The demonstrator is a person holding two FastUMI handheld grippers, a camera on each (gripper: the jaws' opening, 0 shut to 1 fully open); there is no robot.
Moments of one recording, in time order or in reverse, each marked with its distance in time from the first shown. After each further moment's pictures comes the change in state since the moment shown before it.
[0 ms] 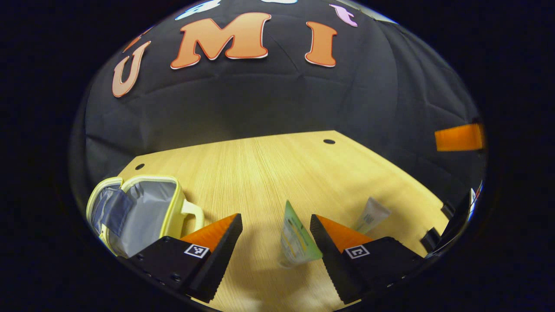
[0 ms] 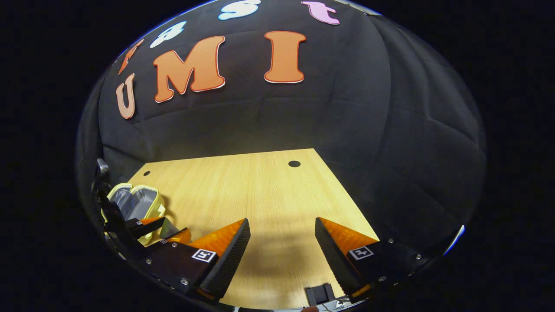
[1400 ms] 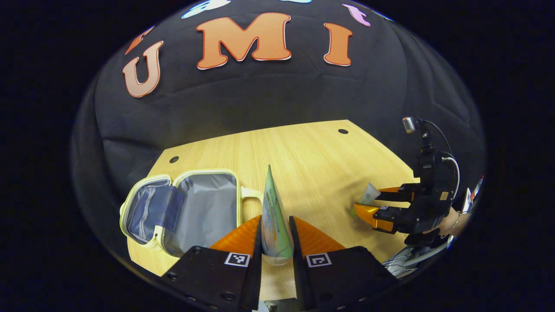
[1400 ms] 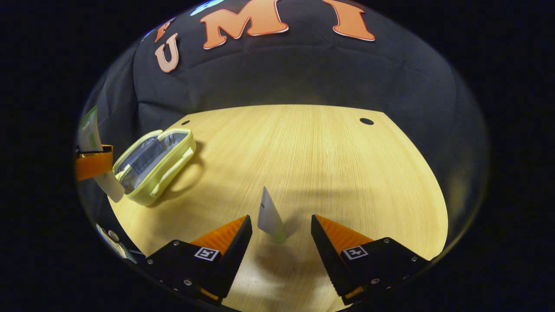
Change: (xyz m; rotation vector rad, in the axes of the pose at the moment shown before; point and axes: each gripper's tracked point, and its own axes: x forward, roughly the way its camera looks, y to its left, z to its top) left arm -0.139 0.086 0.034 -0.013 0.167 0.096; right arm 0.080 0.115 -0.135 -0.176 0.220 0.321
